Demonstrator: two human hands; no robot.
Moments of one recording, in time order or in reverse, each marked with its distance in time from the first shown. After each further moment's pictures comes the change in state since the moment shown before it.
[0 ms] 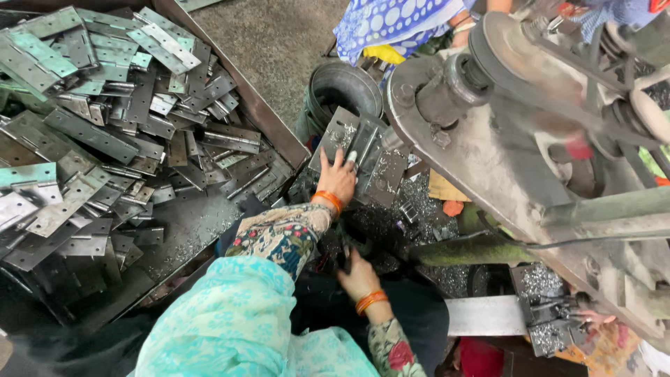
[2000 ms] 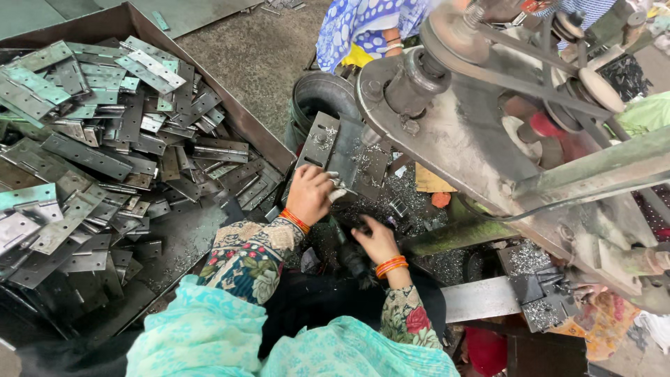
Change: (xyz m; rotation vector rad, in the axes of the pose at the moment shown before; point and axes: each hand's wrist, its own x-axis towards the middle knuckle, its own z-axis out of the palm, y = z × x) left_hand -0.087 -0.024 -0.081 -0.445 0.591 0.274; right_hand 0.022 0.014 -0.072 0.241 0.177 -0.111
